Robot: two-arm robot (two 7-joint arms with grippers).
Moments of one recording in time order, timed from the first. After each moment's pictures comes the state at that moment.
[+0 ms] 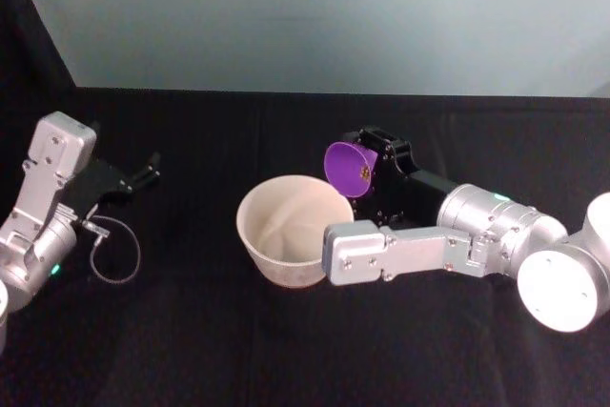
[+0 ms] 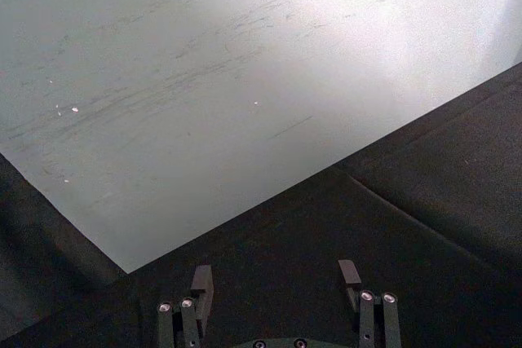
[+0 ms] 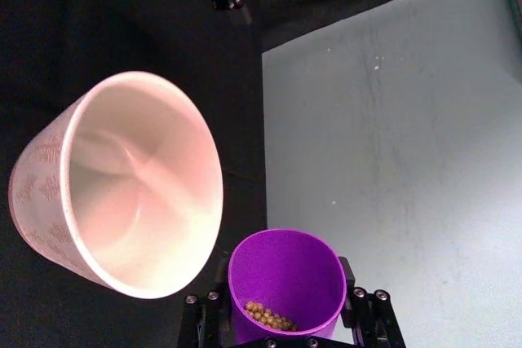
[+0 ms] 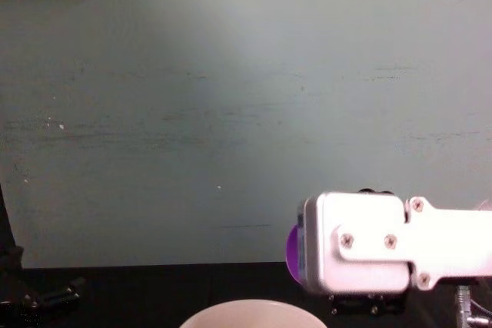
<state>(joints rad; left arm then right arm) -0.20 0.60 0.45 -1.41 -0.25 -0.12 0.03 0.40 0.61 -0.72 -1.75 -0.67 0.12 0.35</state>
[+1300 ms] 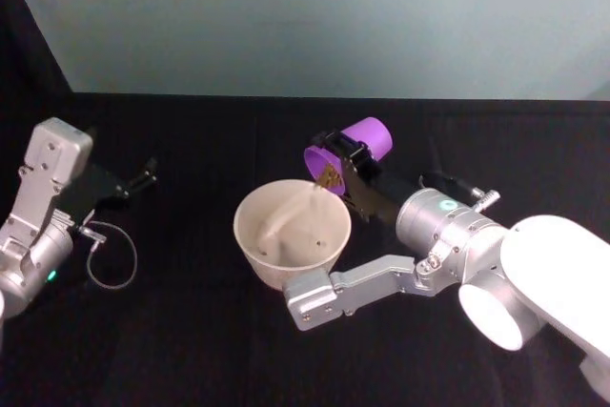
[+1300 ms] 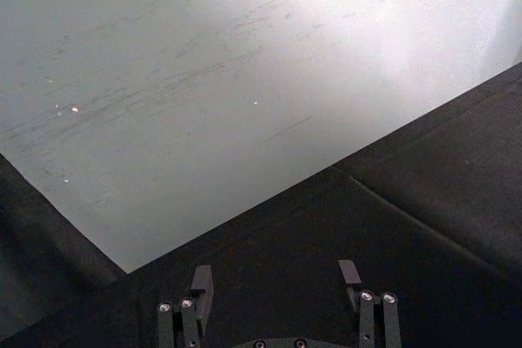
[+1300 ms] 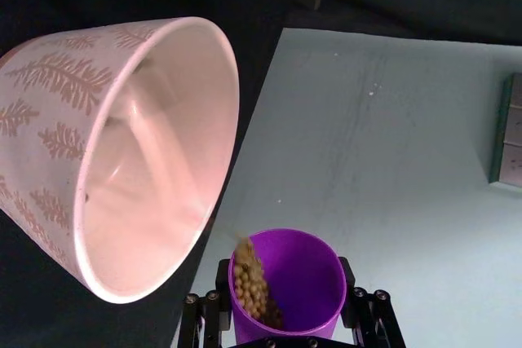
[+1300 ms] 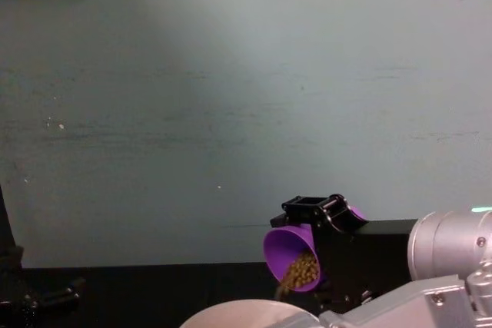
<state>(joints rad) -0.20 0.60 0.45 -1.41 -0.25 -0.12 0.03 0.46 0.54 -0.84 -1.69 -1.14 0.13 0.34</state>
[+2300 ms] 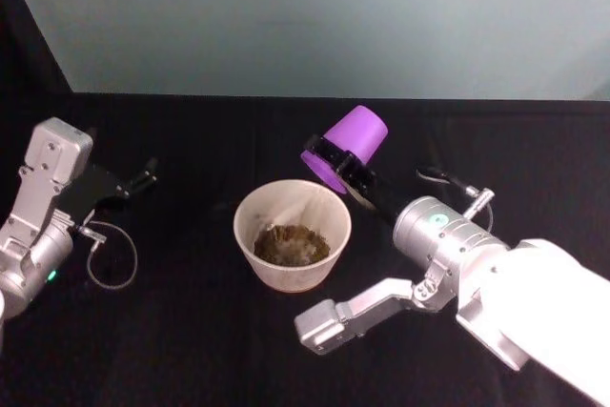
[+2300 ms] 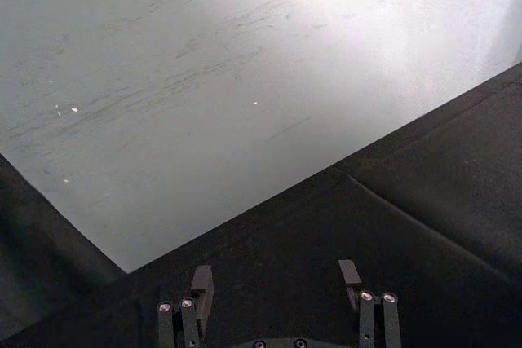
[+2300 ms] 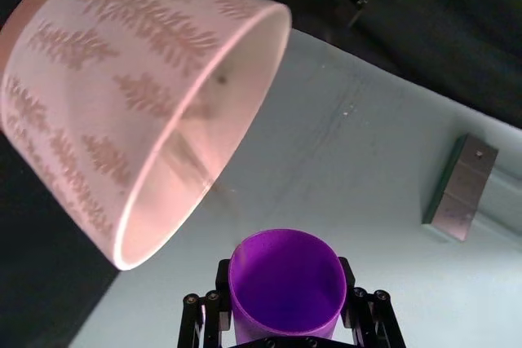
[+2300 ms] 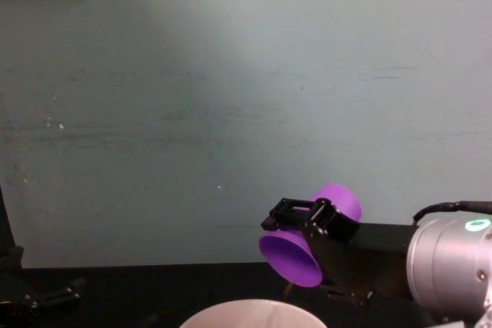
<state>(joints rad) -0.20 0.60 0.45 -1.41 -0.25 -0.12 0.03 0.48 0.57 -0.91 -1.70 -1.43 0.12 0.30</state>
